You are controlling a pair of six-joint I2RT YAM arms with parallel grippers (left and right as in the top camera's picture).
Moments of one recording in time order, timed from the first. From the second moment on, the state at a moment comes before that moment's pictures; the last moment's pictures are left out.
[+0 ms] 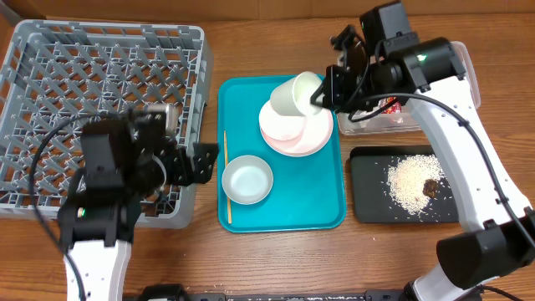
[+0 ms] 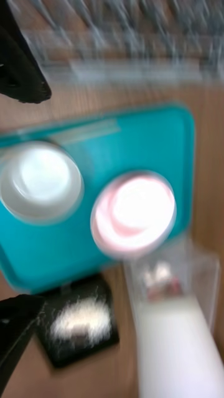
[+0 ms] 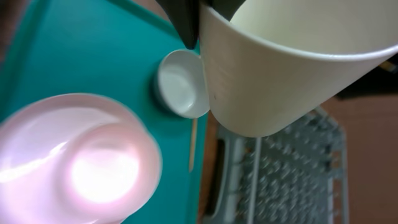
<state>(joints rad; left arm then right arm) 0.04 1.05 1.07 -0.80 0.56 -0.09 0.32 1.79 1.84 -1.21 -0.64 0.33</state>
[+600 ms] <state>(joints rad) -0.11 1.17 1.07 -0.46 1.04 -0.08 0.36 1.80 1.77 -1.17 -1.24 0.14</state>
